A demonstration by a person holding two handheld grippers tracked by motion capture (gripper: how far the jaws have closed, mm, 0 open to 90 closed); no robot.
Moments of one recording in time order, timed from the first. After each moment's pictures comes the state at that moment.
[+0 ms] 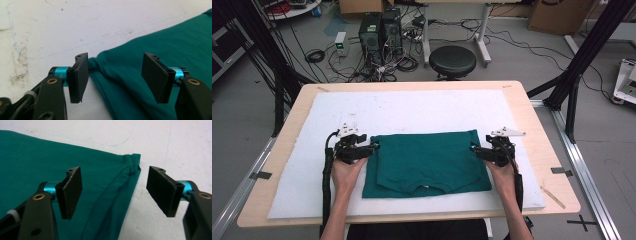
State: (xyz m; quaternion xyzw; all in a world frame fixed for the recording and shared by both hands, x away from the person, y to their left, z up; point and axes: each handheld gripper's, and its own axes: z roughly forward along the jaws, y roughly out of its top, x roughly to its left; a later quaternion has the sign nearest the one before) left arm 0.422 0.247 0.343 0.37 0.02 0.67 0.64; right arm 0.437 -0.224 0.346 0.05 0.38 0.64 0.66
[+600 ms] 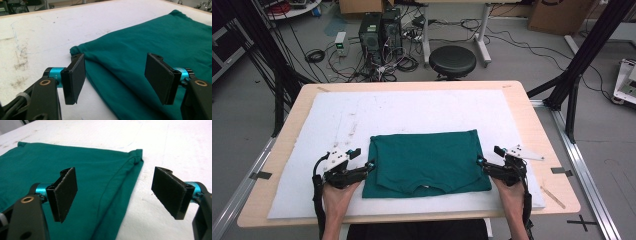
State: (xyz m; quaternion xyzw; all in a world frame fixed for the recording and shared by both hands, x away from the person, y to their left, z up) left arm 0.430 0.257 0.272 0.34 -0.07 0.69 0.63; right arm 0.448 -0.243 0.291 -0.01 0.35 0.69 0.64
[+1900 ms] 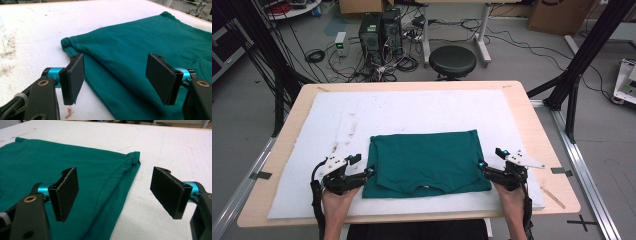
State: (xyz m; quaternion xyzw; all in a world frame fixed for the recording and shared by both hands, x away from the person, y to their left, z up) left arm 0.437 0.260 0.263 0.36 -0.07 0.67 0.65; right arm 0.454 -0.244 0.278 -0.03 0.32 0.67 0.67
